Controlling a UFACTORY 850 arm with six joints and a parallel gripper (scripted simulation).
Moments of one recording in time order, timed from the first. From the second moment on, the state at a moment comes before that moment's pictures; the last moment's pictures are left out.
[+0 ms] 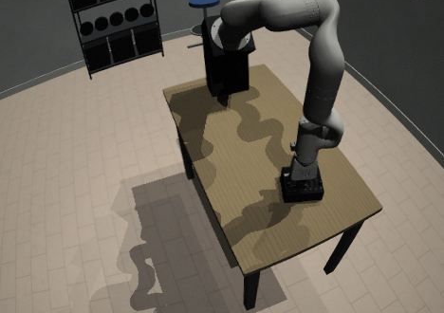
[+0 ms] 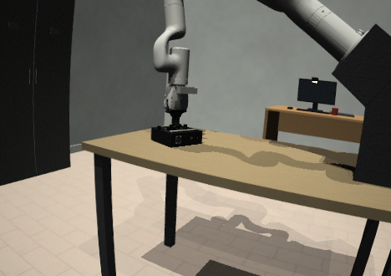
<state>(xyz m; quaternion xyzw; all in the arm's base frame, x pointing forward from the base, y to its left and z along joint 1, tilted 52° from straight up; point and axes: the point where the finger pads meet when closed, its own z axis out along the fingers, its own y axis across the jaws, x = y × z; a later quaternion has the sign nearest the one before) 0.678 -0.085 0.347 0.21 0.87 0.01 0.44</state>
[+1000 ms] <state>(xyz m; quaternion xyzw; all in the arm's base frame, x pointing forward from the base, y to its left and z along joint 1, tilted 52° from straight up) 0.670 -0.079 0.335 0.21 0.87 0.01 0.44</state>
